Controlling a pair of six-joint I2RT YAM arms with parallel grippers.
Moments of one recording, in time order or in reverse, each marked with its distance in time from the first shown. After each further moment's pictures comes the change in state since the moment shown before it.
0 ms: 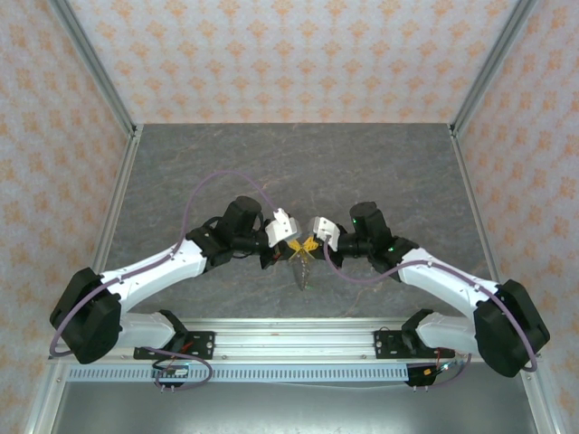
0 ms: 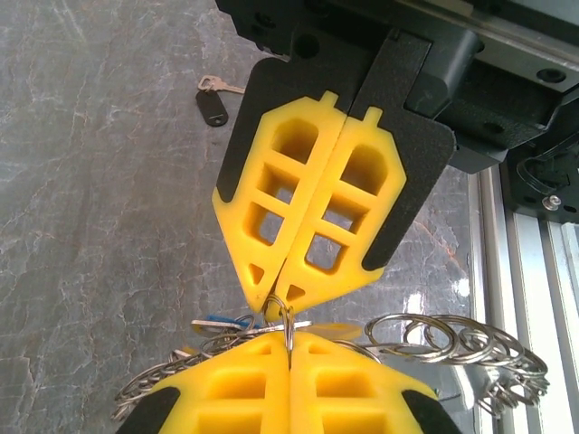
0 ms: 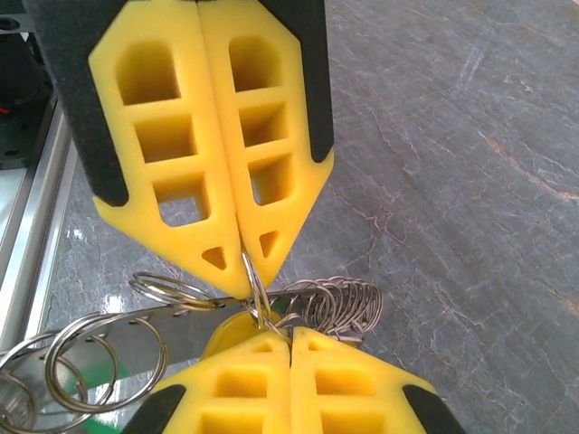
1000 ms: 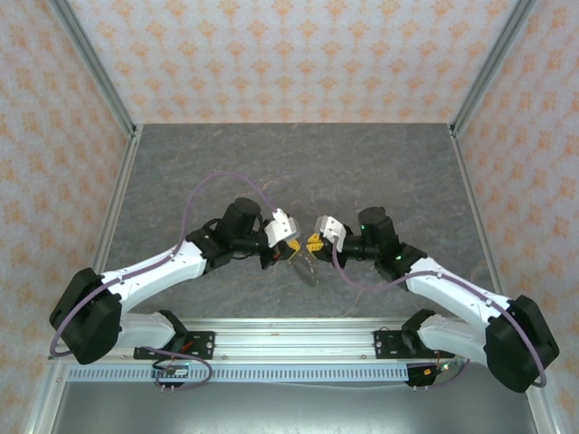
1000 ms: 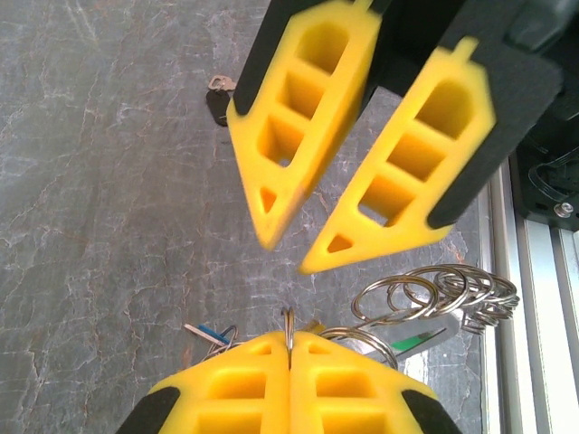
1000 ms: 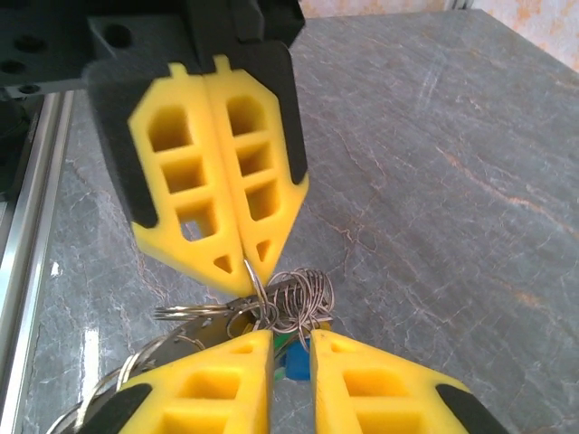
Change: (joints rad) left arm 0.000 -0.002 -0.020 0.033 -0.018 -0.020; right arm 0.000 -0.114 -0.044 0.027 0.053 0.058
